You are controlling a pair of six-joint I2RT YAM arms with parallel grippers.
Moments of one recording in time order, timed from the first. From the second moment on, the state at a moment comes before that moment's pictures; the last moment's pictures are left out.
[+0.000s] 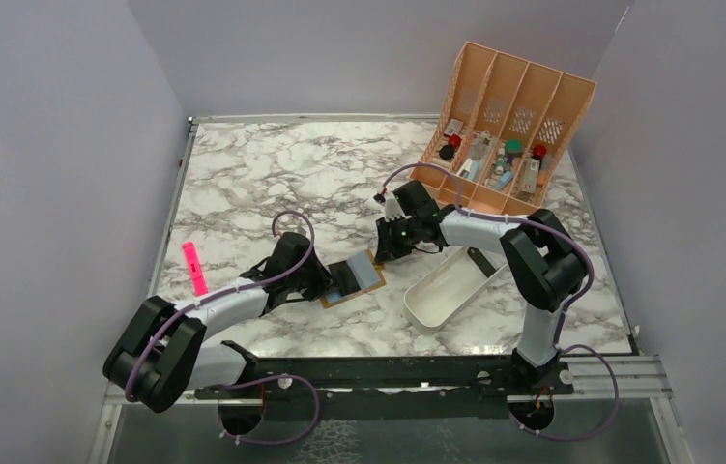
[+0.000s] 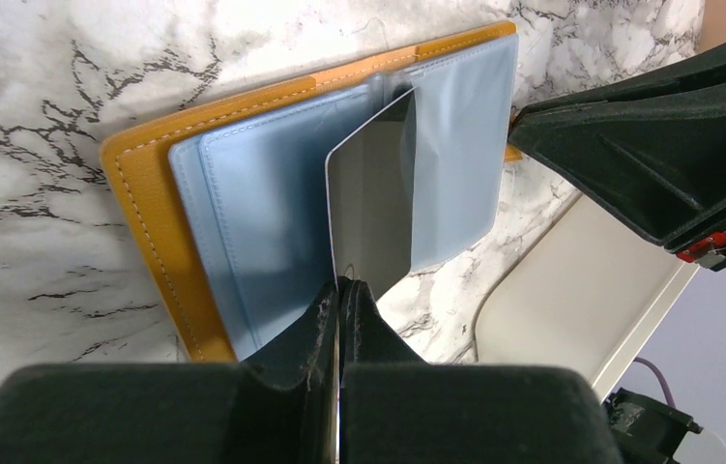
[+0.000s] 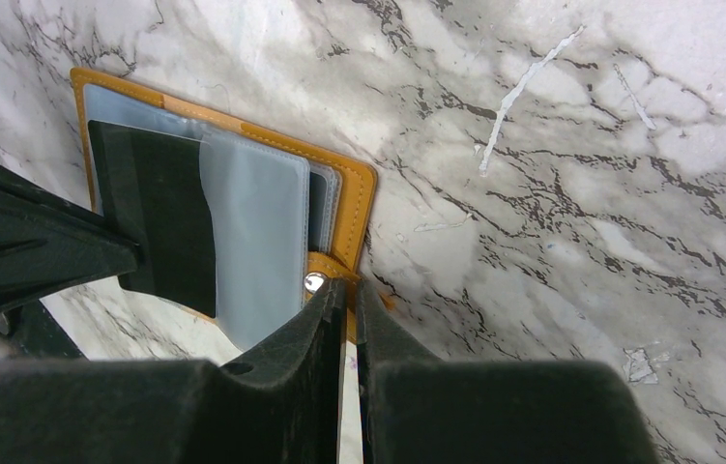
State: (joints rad) left arm -0.53 1.24 0.40 0.02 0.21 -1.04; right arm 0.64 1.88 1.11 -0.18 -0.42 0.24
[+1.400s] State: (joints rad) left arm -0.57 1.28 0.40 0.08 0.21 -1.08; right arm 0.64 1.89 1.11 -0.18 -0.43 0.24
